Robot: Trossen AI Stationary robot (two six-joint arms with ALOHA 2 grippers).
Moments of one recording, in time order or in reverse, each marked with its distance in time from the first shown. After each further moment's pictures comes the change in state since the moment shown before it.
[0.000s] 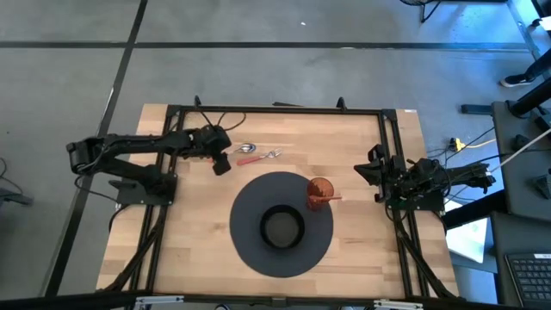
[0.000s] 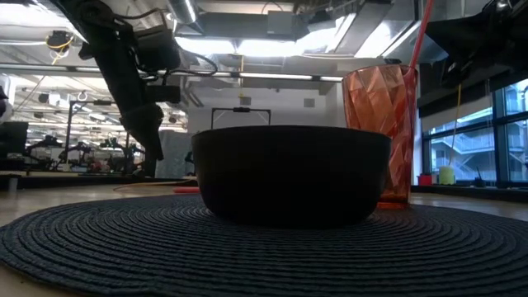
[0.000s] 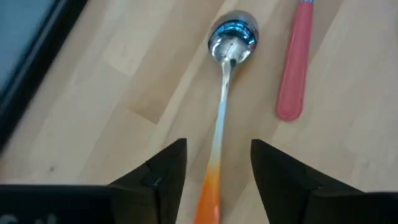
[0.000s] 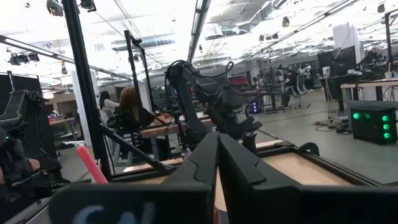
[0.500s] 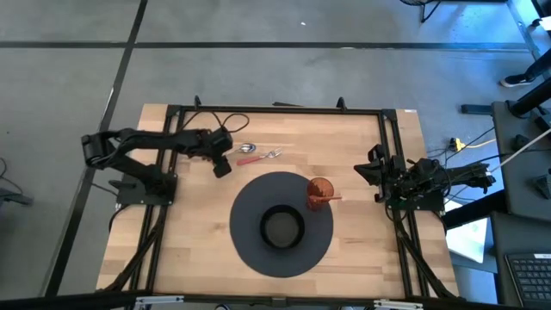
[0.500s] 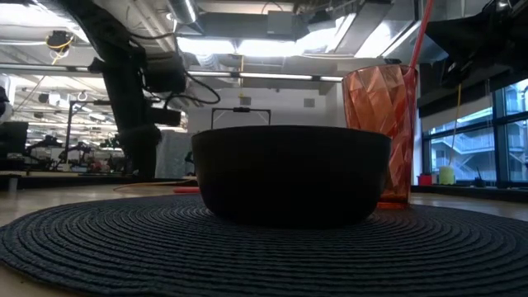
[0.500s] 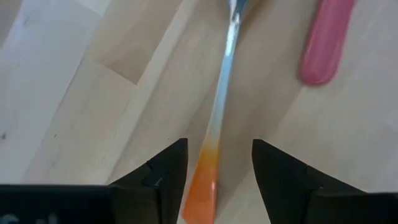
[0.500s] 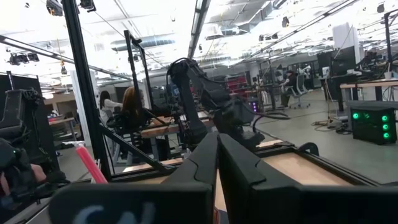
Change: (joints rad) left arm 0.036 0.155 0.007 -0.022 0.046 -0.047; right arm 0.000 0.000 0.000 0.000 0.001 -0.001
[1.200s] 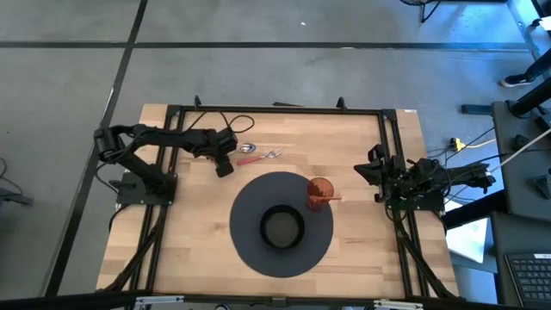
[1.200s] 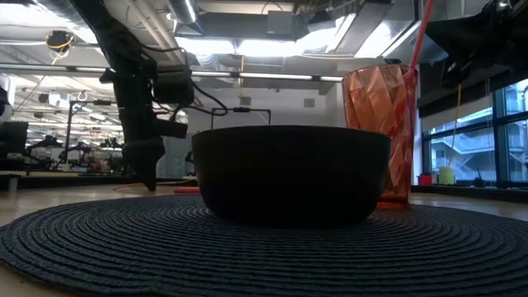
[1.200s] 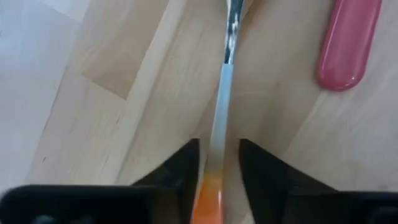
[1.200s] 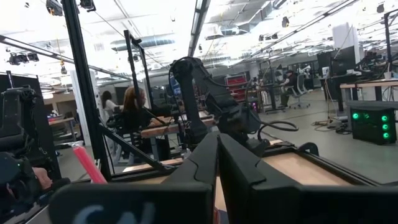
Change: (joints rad) left arm 0.021 0.148 0.020 0.048 -0.026 0.082; right arm 0.000 0.000 0.000 0.000 0.001 0.000
